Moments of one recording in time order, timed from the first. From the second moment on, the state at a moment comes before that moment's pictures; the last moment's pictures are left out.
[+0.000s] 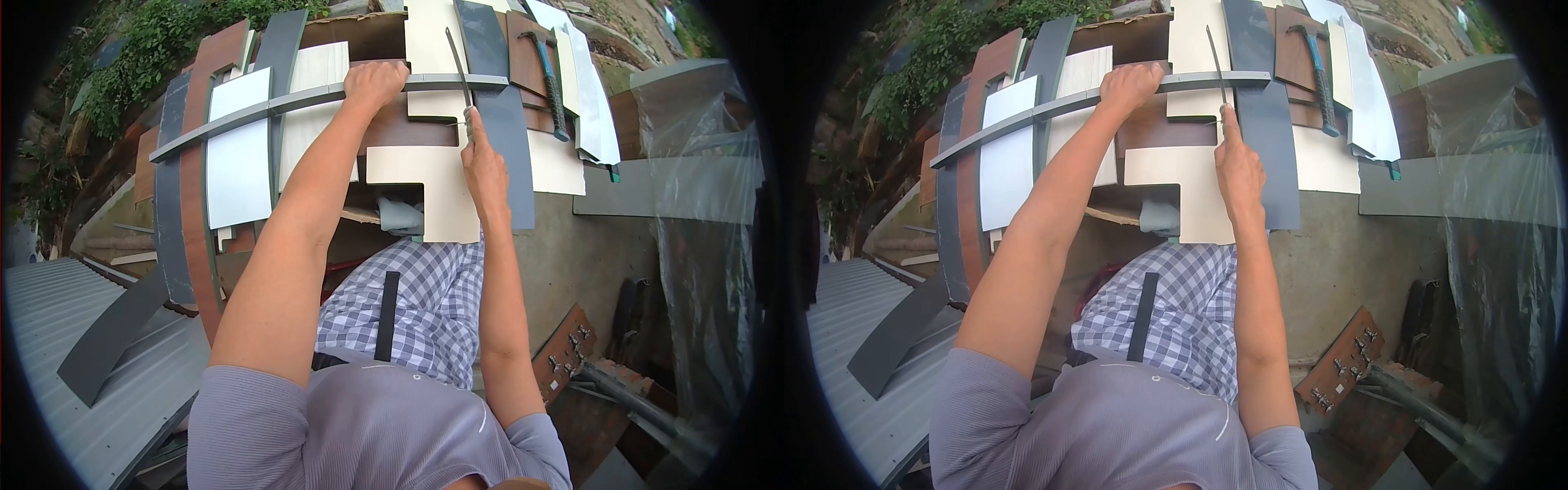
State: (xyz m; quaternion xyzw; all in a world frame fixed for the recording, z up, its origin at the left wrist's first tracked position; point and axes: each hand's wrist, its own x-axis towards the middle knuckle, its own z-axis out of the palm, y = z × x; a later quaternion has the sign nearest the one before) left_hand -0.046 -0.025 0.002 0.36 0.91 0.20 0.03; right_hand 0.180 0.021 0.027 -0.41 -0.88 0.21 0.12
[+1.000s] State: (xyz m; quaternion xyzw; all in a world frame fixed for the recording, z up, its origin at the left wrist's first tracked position) left_hand -0.049 -0.026 0.000 0.37 0.91 0.18 0.06; right_hand 0.140 0.042 0.025 -0.42 -0.88 0.20 0.12
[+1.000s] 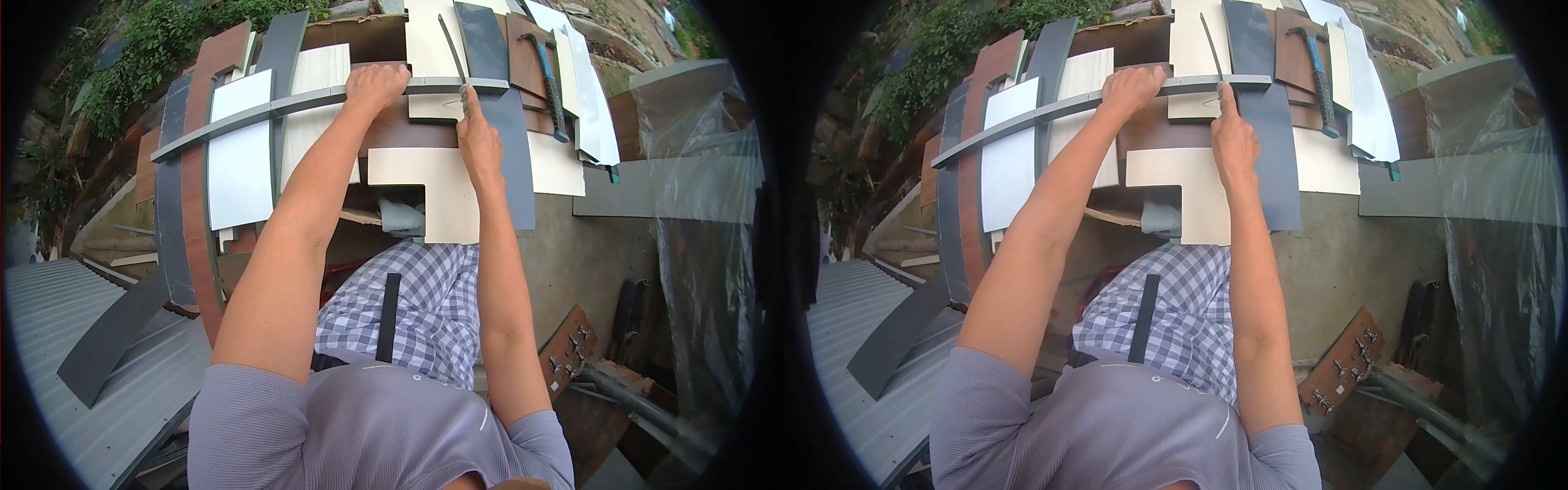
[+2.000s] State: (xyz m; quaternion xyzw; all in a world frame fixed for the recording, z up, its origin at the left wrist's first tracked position) left_hand -0.046 -0.026 -0.001 0.37 0.91 0.19 0.05; right_hand 0.194 0.013 0.008 -0.41 -0.87 0.22 0.15
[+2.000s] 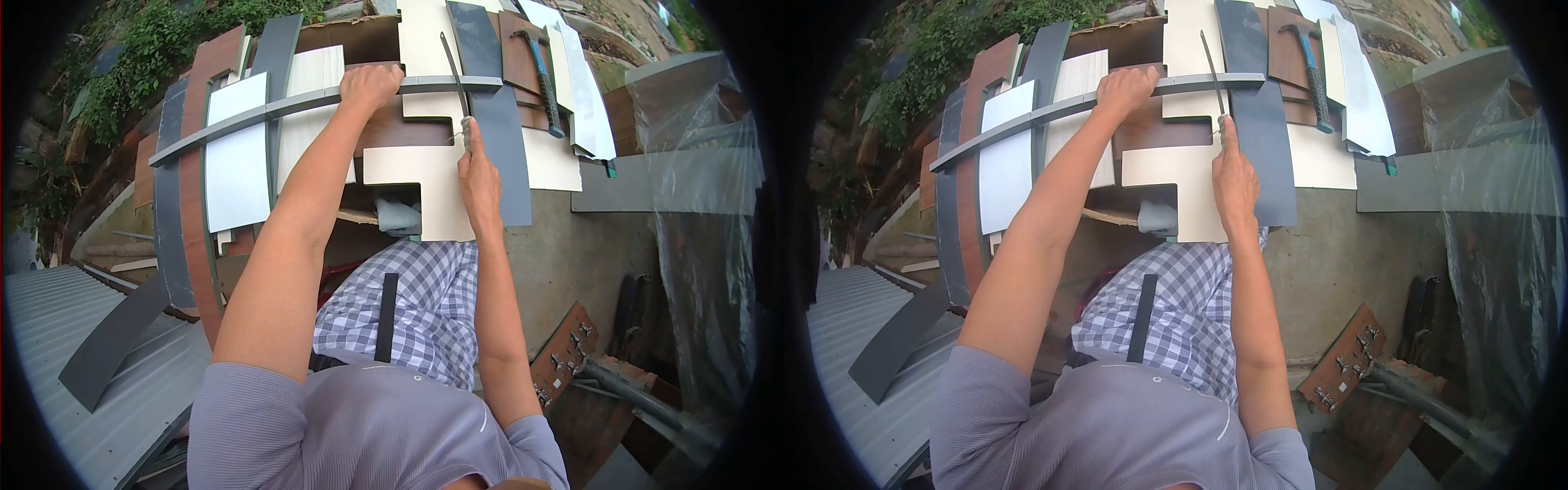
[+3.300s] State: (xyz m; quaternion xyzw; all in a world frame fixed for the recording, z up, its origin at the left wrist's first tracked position) left_hand -0.044 -0.028 0.001 0.37 0.91 0.19 0.05; right_hand 0.203 0.013 0.010 -0.41 -0.87 0.25 0.14
